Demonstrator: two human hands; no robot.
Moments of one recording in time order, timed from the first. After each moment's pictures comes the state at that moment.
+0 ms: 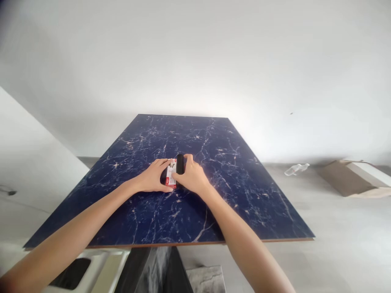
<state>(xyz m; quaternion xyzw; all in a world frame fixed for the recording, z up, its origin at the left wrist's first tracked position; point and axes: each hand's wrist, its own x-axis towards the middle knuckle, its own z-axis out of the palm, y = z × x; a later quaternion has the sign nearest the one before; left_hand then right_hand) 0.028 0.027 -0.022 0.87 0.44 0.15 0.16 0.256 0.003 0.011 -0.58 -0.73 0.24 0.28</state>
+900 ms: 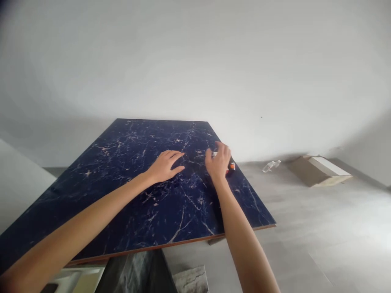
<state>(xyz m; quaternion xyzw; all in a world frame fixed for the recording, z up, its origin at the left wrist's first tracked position) 0.161 0.063 0.009 0.90 0.35 0.25 0.05 0.411 0.047 0.008 -0.62 -0.59 -0.15 0.50</state>
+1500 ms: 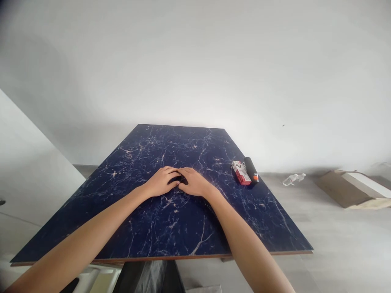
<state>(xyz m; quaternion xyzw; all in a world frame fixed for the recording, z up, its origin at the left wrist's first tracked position) 0.066 0.046 -0.026 0.90 0.39 0.17 0.09 0.287 0.034 -0.003 -0.40 -0.89 0.15 0.18</state>
